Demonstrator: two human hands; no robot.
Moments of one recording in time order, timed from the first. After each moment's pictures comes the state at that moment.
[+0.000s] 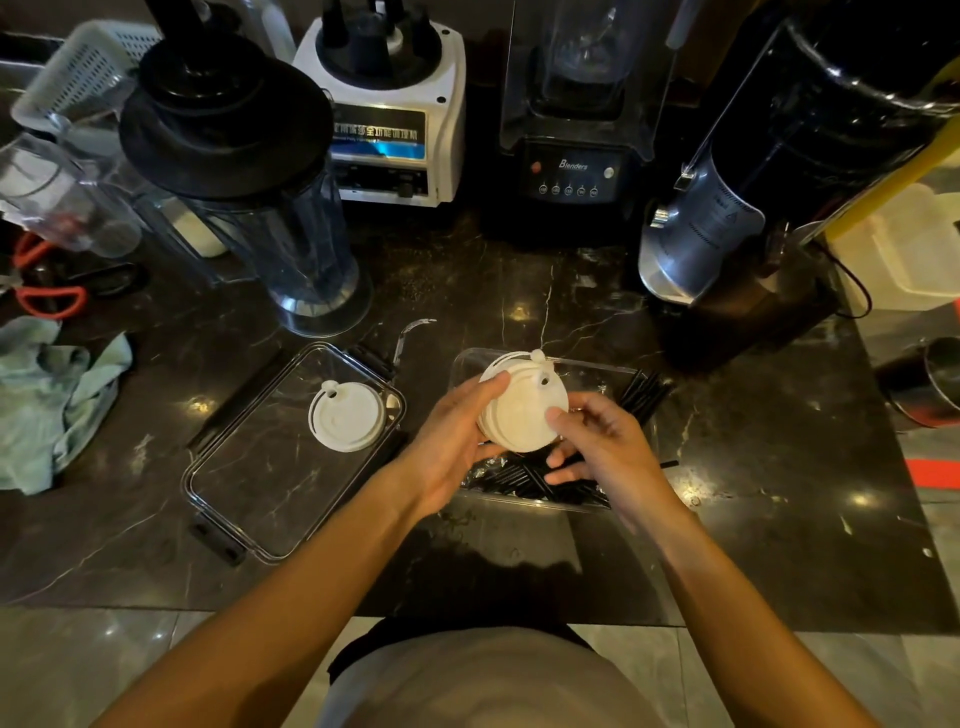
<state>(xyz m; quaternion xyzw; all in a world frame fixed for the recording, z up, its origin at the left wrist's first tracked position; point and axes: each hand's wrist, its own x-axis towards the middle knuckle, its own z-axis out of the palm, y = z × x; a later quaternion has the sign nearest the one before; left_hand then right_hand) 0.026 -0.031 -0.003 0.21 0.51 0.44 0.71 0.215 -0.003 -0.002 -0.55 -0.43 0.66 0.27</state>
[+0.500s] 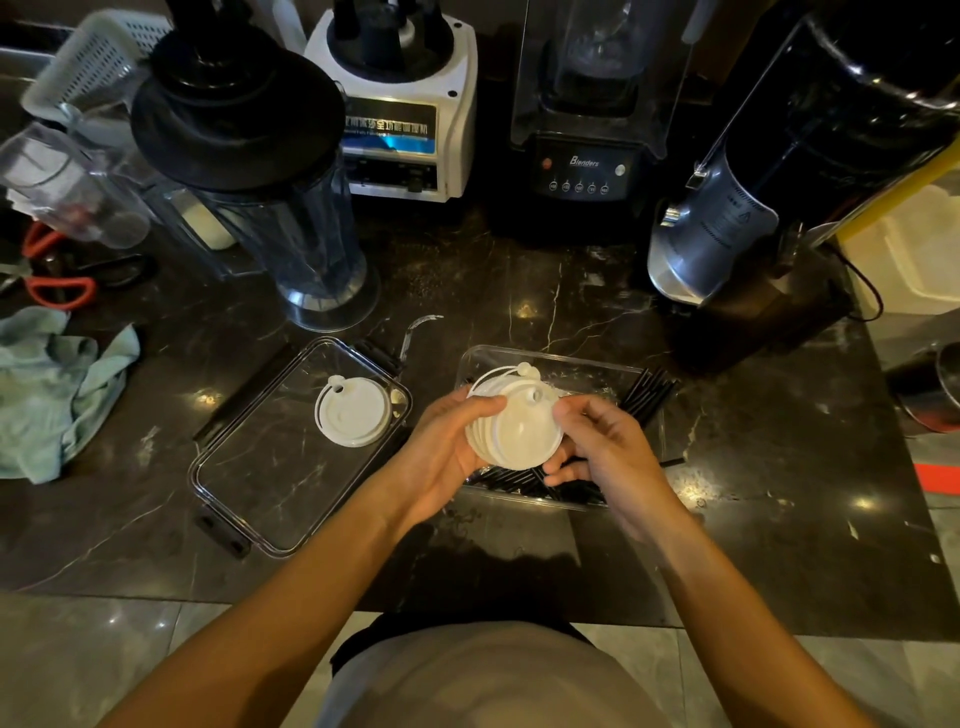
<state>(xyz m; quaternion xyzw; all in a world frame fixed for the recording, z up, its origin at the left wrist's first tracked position) 0.013 -0.042 -0.016 0.19 0.45 0.47 0.73 0.211 -0.008 -0.002 -0.52 -0.43 0.68 0.28</state>
